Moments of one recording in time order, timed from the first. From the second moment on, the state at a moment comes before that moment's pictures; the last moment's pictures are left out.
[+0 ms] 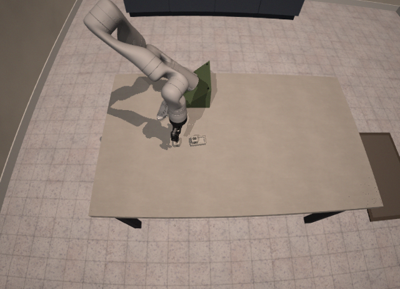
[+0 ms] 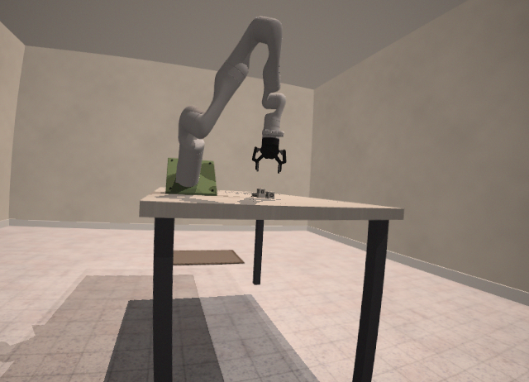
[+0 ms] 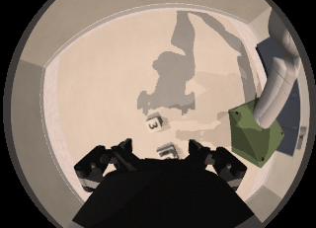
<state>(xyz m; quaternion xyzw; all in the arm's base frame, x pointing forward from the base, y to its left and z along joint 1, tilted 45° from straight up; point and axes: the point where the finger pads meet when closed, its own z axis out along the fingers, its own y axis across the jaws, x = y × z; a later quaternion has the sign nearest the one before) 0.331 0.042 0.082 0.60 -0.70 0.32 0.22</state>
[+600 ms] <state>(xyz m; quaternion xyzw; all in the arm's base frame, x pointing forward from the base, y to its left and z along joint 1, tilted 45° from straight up) 0.324 0.064 0.057 0.35 -0.85 0.37 0.11</state>
